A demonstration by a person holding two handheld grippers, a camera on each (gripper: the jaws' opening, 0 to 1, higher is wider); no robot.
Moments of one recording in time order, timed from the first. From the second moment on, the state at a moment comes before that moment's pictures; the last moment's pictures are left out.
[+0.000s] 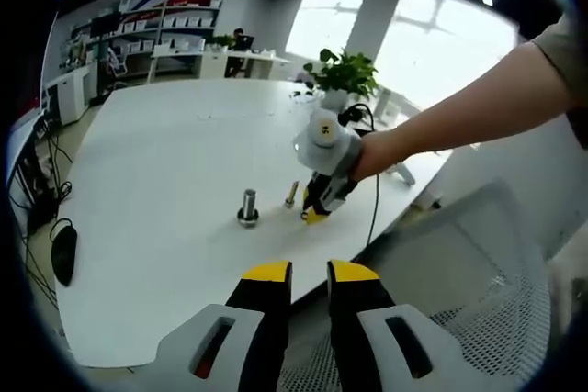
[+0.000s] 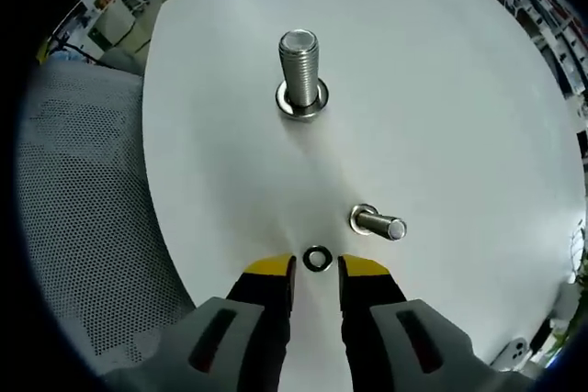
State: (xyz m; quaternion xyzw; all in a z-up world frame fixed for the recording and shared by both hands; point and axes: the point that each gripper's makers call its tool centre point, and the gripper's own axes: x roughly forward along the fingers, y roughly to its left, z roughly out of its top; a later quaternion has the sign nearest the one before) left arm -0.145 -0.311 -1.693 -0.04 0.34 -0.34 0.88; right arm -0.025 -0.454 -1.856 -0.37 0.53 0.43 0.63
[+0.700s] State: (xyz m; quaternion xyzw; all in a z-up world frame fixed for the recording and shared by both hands) left arm -0.144 -0.311 -1.693 -0.04 0.33 -0.34 0.88; right arm -0.025 -0.455 -1.855 -0.40 0.53 0.41 0.62
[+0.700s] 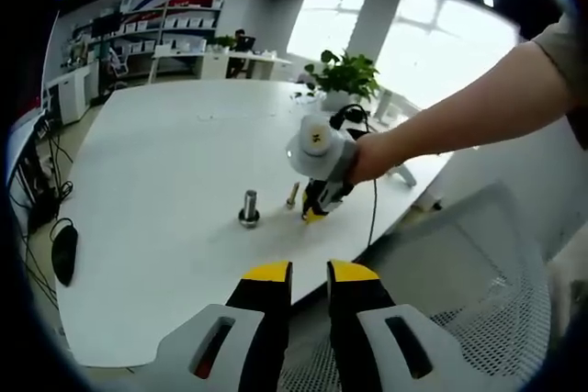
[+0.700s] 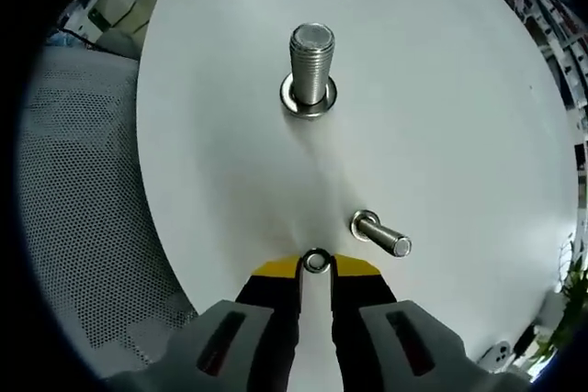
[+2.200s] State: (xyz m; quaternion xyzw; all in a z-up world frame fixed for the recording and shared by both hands) left arm -0.144 -0.311 -1.691 -0.04 0.33 -0.34 0.88; right arm 0.012 -0.441 -1.791 -0.36 0.44 0.43 0.70
